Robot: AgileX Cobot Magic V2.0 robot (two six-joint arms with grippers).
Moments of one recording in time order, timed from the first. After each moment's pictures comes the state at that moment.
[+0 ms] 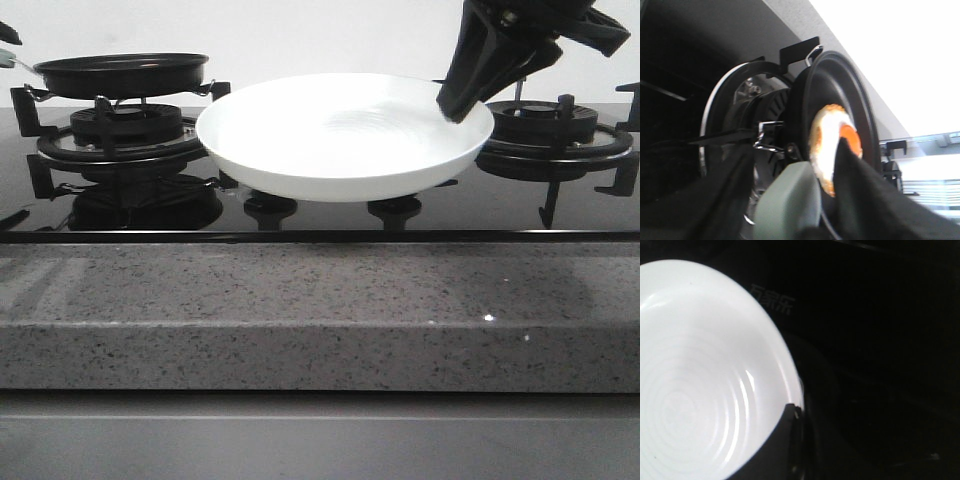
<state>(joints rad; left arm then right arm) 0.36 1.91 -1.46 -1.36 1.08 0.65 0.28 1.56 -1.29 0.41 0.80 -0.19</state>
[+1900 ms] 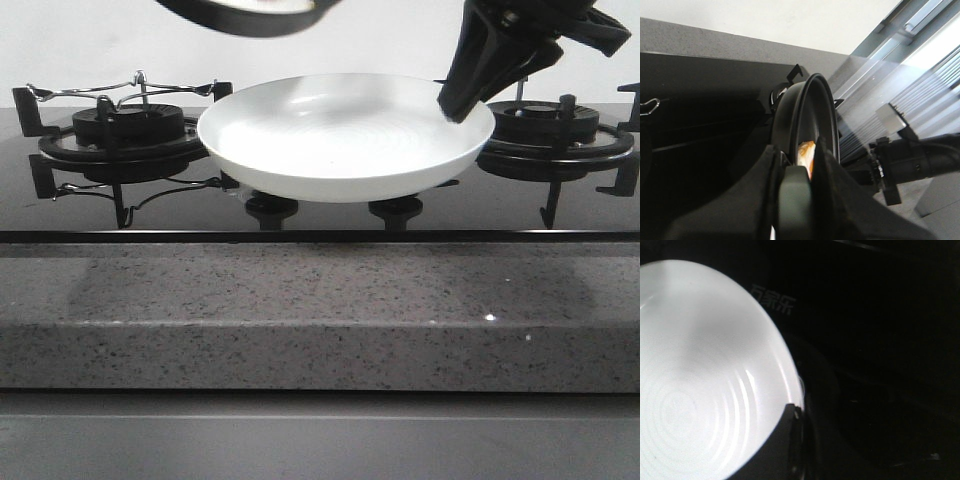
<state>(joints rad) 0.08 1.39 -1.26 -1.33 1.07 0.88 0.28 1.56 -1.29 0.41 0.80 -0.19</state>
